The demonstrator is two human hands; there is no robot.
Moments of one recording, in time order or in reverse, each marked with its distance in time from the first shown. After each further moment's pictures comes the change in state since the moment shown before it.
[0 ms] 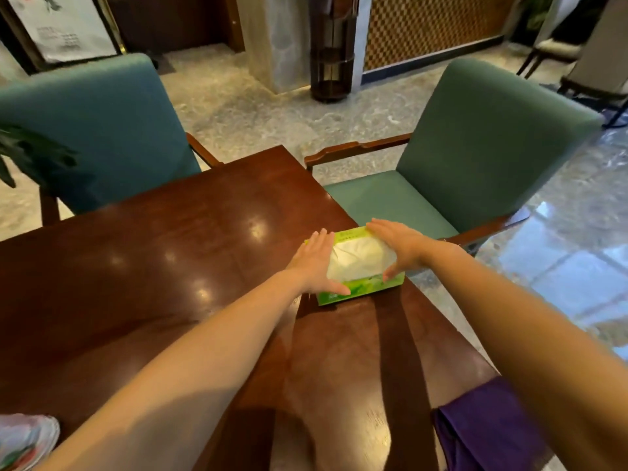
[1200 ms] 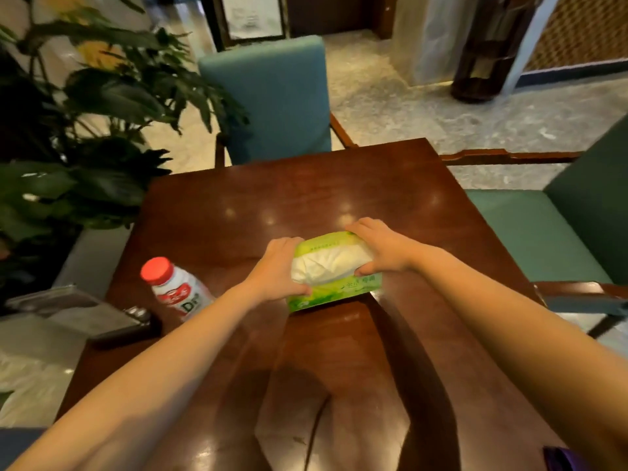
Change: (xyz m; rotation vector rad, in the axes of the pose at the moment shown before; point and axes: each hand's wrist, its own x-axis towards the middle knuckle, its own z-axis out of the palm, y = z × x) left_hand -0.234 -0.161 -0.009 -0.206 0.358 -0.401; right_hand 0.046 -0.245 0.015 0.065 -0.036 -0.579
